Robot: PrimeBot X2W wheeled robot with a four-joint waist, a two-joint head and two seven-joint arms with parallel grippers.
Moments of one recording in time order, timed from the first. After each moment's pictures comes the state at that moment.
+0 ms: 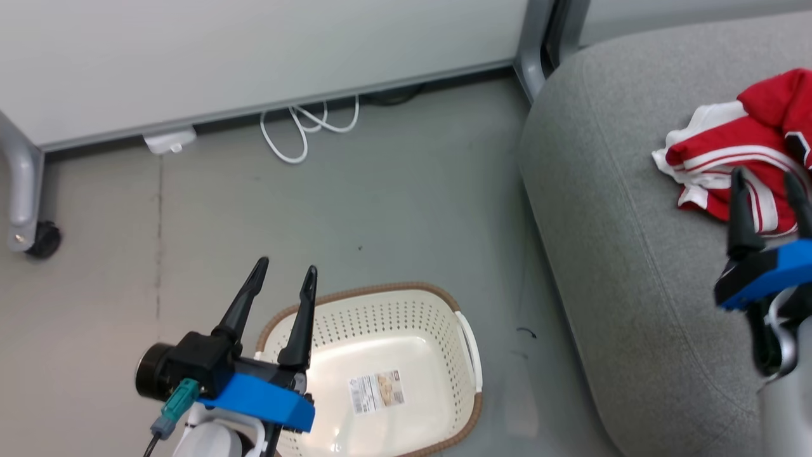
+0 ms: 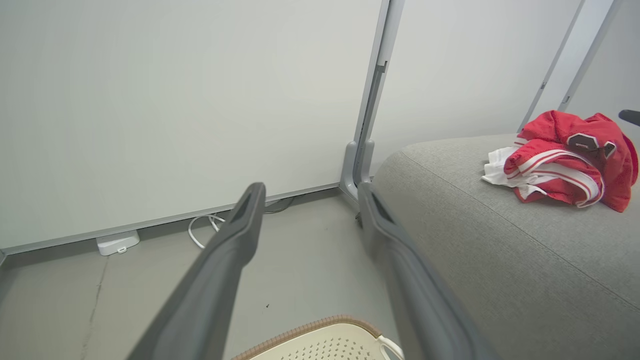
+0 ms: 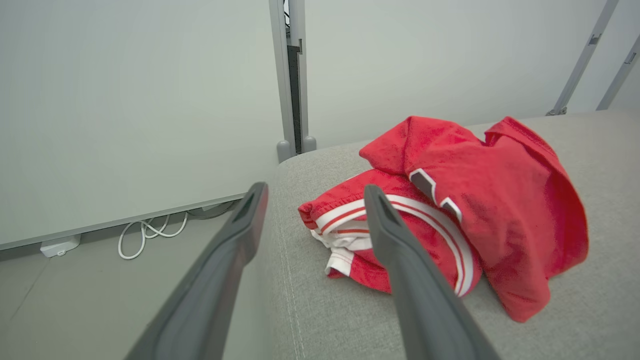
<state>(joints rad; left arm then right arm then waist) -0.16 0.15 -0.28 0.22 -0.26 -0.13 -0.26 -0.48 -0.18 -0.28 0.47 0.12 0.13 -0.06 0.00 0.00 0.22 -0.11</state>
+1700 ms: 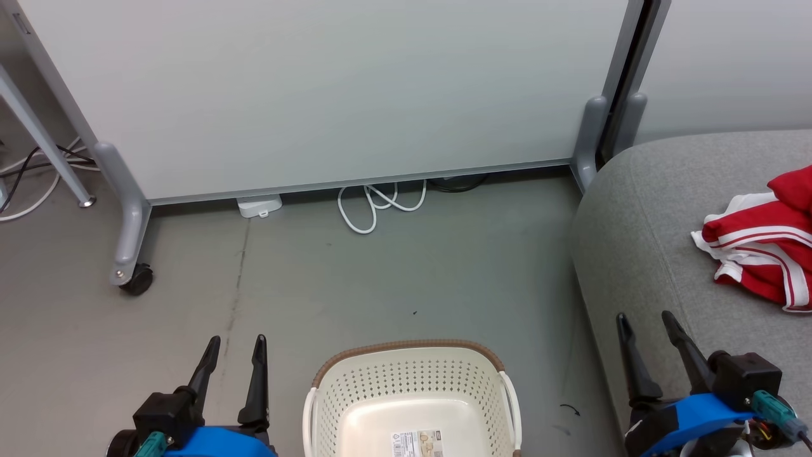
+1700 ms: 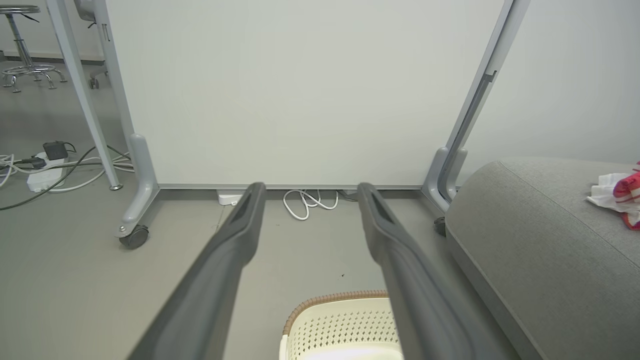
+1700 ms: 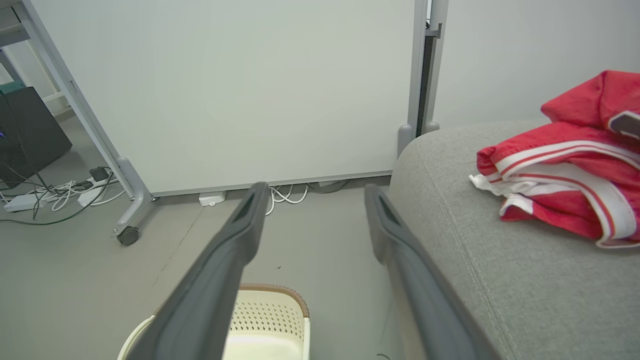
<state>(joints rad) -0.03 0.11 -0.11 0.36 -0.26 -0.13 -0.26 -0.04 -0.05 -0.05 0.23 0.16 0.13 -0.13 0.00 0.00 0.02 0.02</state>
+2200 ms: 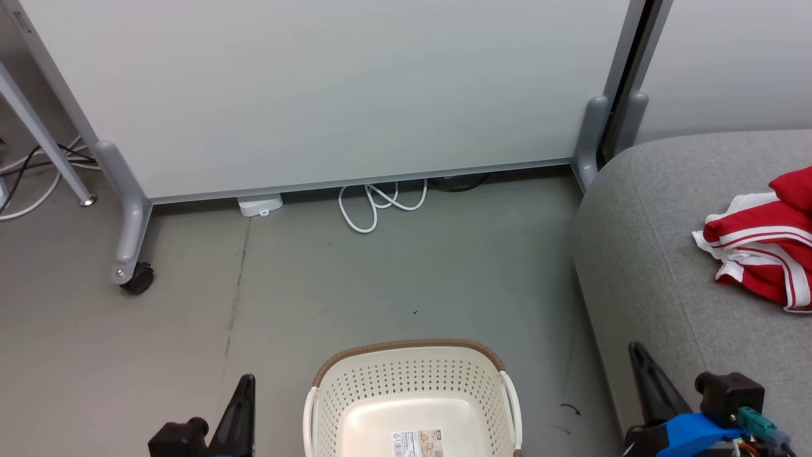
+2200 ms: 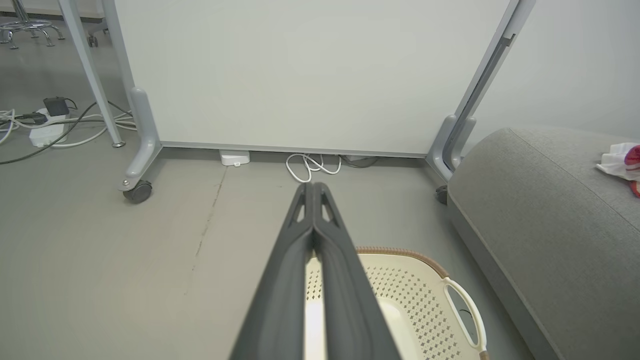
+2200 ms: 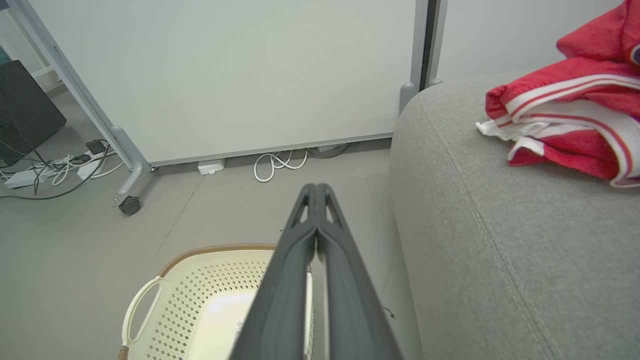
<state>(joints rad) 0.01 0.09 -0.11 0.42 -0.26 -0.13 -0.26 -0.02 -0.05 -0.04 0.29 0.17 0.13 -0.13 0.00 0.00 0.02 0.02</state>
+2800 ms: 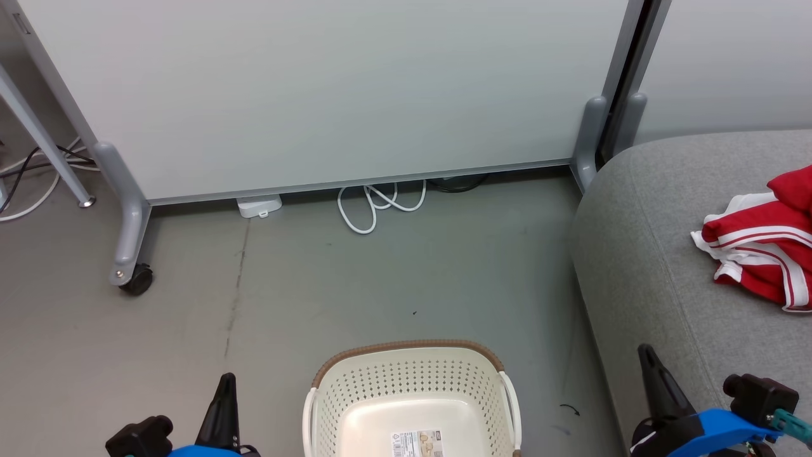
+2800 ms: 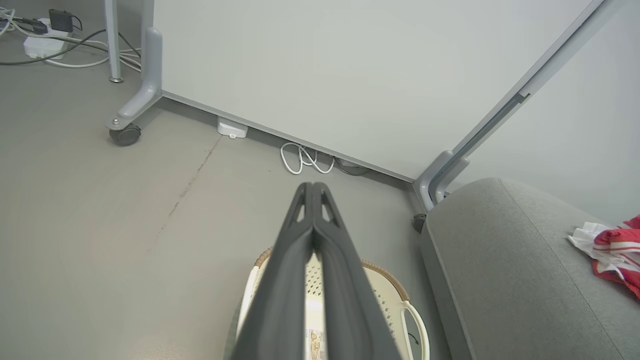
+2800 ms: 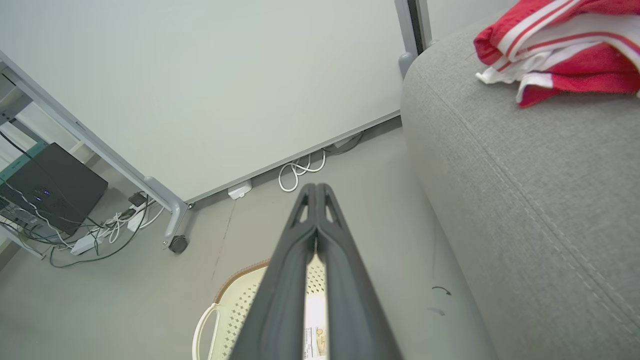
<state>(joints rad) 0.02 0.08 -0.07 0.41 -0.53 -0.13 -0.18 -0.01 -0.05 -0.05 0.31 0.45 0.13 -0.08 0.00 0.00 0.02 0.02</state>
